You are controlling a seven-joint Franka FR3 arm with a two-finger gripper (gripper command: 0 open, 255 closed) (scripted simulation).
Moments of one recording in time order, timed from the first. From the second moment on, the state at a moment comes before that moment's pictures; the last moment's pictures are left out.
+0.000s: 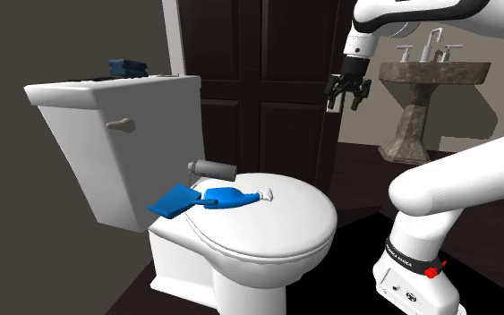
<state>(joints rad) 0.00 -0.80 -0.04 -2.31 0.05 1.59 0.17</state>
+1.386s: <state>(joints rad) 0.27 -0.40 0.13 -2.37 0.12 2.02 -0.11</state>
